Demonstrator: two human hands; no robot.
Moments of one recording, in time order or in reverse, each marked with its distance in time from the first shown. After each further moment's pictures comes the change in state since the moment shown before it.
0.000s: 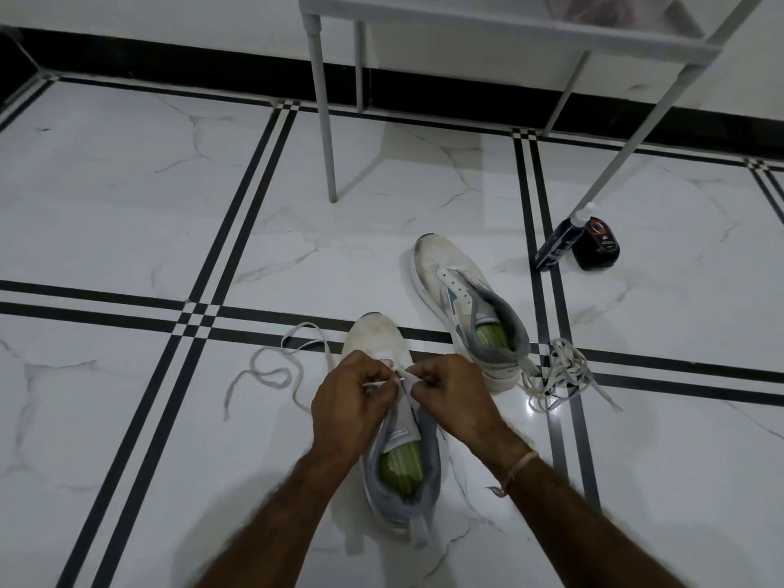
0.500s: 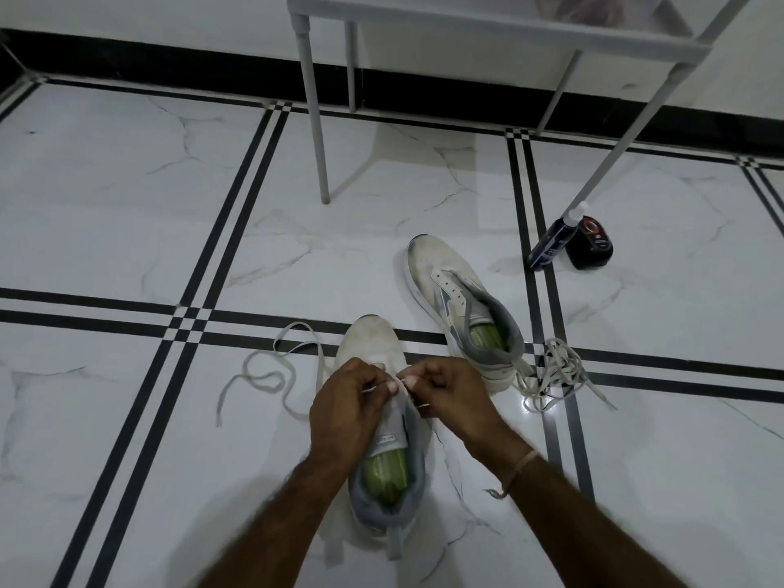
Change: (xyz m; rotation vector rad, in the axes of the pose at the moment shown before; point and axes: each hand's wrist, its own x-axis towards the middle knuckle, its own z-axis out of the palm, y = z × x) left_hand -0.001 -0.003 0.007 -0.001 -0.038 0.023; right_hand -0.003 0.008 -0.005 0.418 -0.024 0.169
